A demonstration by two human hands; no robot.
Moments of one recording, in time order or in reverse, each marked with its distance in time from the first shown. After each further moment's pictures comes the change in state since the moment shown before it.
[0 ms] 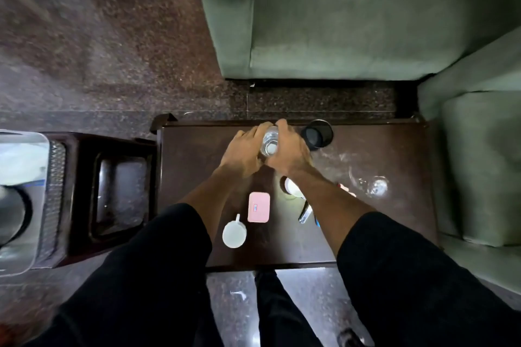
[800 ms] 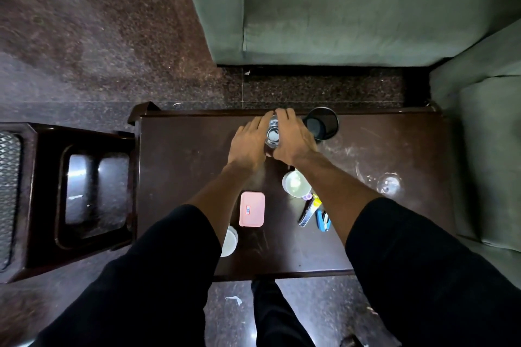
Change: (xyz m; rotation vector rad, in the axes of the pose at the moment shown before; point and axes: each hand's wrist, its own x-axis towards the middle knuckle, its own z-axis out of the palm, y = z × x) left_hand 0.039 -0.003 0.074 0.010 0.038 -0.131; right_hand 0.052 0.053 0.039 -0.208 -0.067 -0.121
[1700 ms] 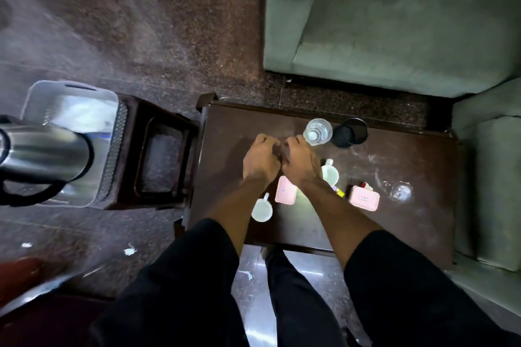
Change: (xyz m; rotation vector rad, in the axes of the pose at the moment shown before) left_hand -0.140 -0.014 -0.095 -0.332 0.099 -0.380; right_hand -0.112 -0.118 -0.021 0.045 0.035 -0.080
